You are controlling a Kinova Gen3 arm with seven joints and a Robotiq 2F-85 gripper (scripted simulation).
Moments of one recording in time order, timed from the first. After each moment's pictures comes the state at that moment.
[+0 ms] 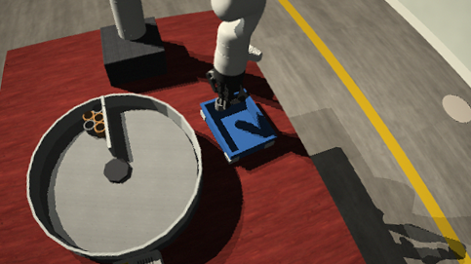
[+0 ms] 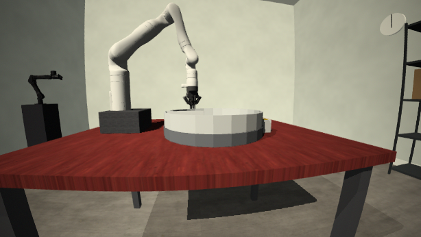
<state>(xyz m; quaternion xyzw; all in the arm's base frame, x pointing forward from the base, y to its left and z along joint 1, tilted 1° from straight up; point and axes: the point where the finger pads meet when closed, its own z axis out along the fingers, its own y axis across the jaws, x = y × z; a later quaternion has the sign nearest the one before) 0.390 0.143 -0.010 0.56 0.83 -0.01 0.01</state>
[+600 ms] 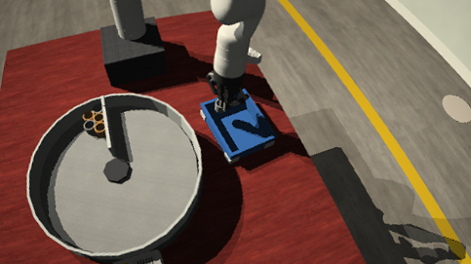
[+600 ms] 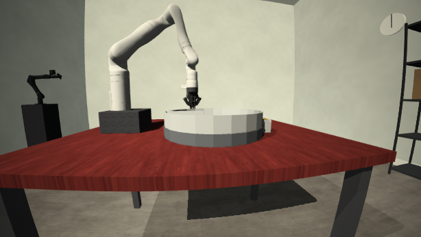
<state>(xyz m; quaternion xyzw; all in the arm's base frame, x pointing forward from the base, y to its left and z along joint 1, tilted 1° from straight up) 0.391 0.143 -0.018 0.56 0.83 -0.01 0.01</state>
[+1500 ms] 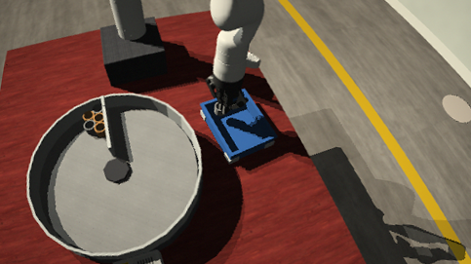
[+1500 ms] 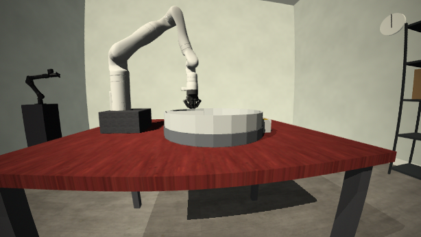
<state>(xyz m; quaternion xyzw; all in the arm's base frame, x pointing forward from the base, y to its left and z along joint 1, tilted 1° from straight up) 0.390 0.142 -0.032 0.56 0.83 -0.01 0.01</state>
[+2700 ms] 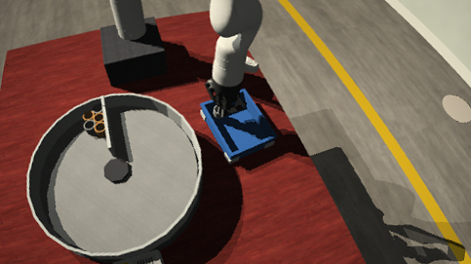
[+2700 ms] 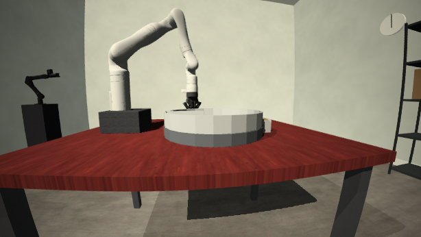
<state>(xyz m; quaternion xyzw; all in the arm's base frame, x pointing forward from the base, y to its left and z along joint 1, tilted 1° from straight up) 0.389 0.140 -0.047 0.56 0.83 -0.01 0.01</state>
